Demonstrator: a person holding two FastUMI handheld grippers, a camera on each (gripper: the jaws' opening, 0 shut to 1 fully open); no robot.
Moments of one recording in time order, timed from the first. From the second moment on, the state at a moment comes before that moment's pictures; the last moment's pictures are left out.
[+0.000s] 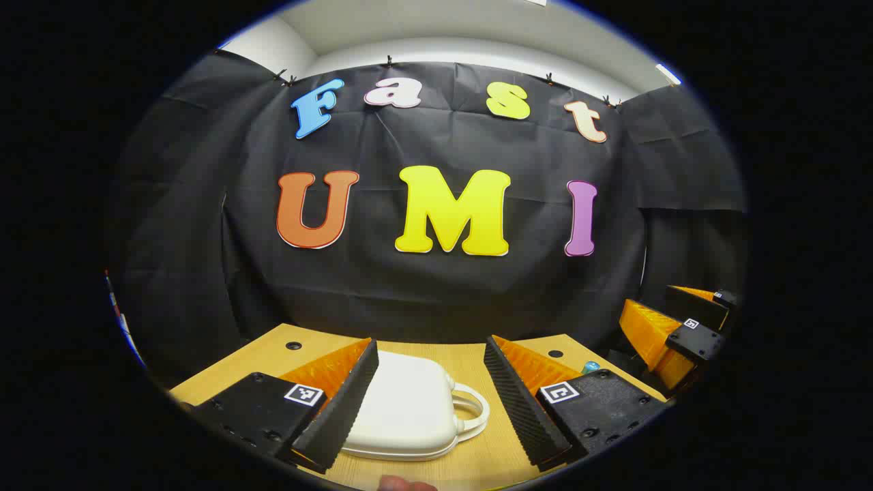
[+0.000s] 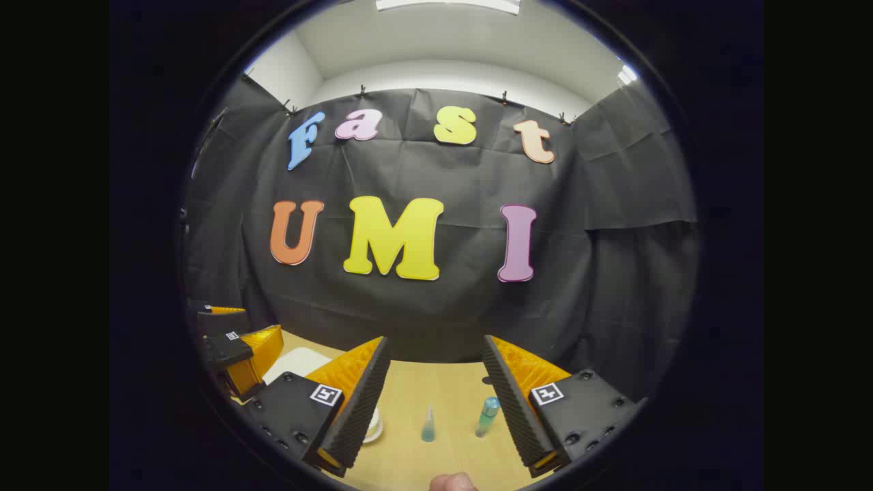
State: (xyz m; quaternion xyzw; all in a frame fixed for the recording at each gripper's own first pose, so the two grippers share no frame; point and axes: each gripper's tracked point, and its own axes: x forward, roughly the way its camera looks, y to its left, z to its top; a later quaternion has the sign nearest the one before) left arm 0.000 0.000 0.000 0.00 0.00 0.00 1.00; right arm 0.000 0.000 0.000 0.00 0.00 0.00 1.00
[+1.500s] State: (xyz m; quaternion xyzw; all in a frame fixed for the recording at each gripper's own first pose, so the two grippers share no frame) left arm 0.084 -0.100 -0.153 0.31 0.13 -0.14 0.93; right arm 0.041 -0.172 -0.057 -0.03 0.06 -0.10 0.99
